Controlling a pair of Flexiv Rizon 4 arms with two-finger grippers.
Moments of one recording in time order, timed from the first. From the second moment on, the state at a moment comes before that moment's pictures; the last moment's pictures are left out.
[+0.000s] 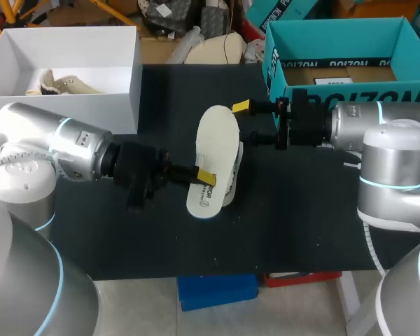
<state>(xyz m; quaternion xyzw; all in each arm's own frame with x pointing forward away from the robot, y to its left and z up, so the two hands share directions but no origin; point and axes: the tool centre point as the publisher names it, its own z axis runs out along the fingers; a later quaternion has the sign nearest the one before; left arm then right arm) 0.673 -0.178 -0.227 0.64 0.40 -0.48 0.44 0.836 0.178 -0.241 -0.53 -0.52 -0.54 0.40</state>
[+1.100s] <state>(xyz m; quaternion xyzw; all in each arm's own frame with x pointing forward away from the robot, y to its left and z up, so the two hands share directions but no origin) 0.719 -0.166 -0.263 0.56 0.39 -0.51 0.52 0.836 0.178 -0.241 -0.53 -0.52 -0.54 0.40</state>
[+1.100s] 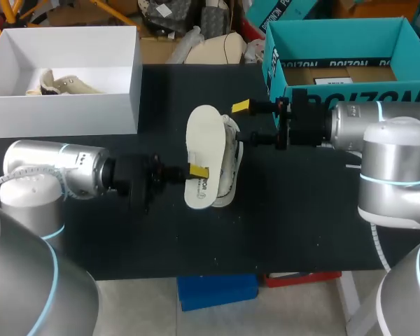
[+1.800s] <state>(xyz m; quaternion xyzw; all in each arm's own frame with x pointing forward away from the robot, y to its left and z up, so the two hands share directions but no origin) 0.730 -0.173 -0.266 0.54 0.41 -0.53 0.51 0.835 0.178 -0.240 -0.53 -0.52 -0.54 0.40</state>
